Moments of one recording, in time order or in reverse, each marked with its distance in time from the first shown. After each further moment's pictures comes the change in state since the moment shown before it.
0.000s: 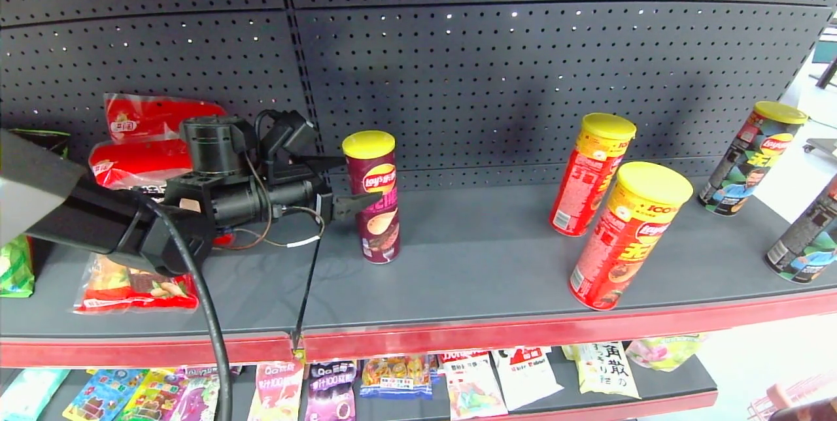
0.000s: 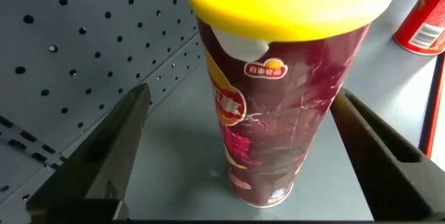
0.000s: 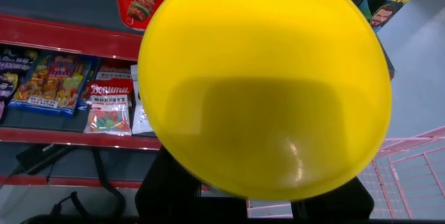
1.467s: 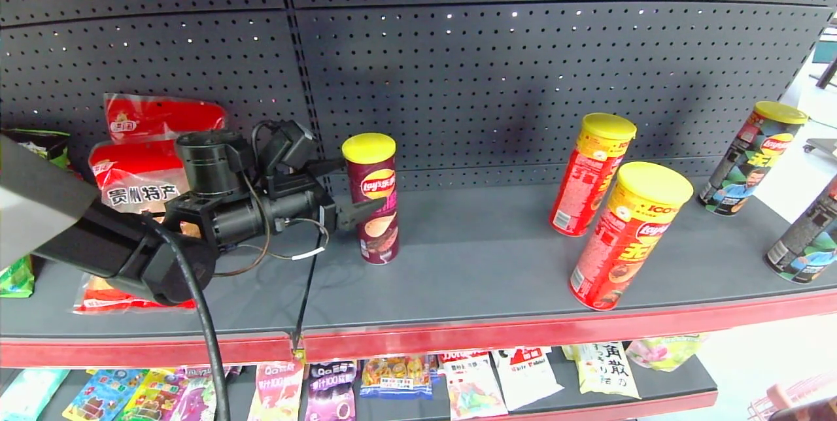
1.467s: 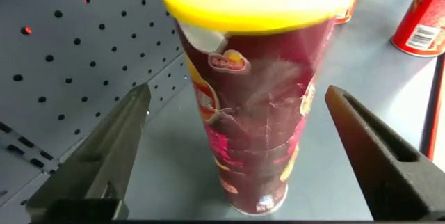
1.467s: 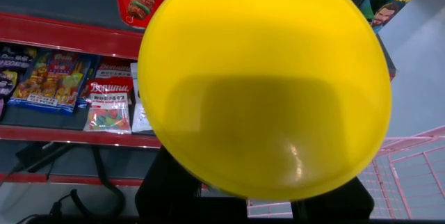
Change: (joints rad) left arm -0.028 0.004 0.117 -0.217 0.026 -0.006; right arm -0.001 0.010 0.000 -0.001 0.000 0.000
